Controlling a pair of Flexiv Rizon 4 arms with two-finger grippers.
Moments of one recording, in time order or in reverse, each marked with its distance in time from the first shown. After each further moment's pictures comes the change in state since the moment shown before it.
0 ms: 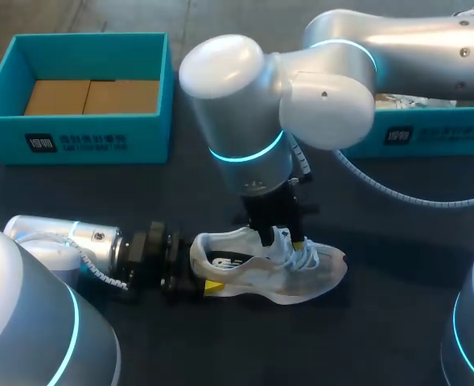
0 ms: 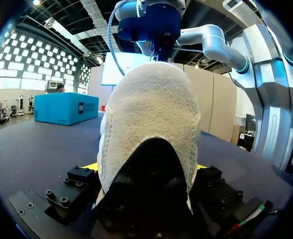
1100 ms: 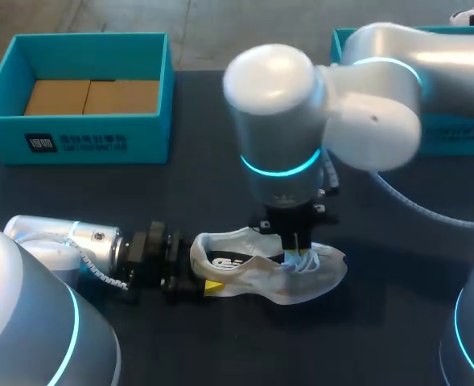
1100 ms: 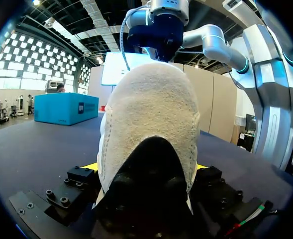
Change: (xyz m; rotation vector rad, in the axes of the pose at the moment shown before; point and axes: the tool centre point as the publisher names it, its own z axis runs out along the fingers) left arm 0.000 0.000 0.000 0.000 0.000 0.000; right arm -0.020 -0.009 0.006 -0.072 0.103 0.051
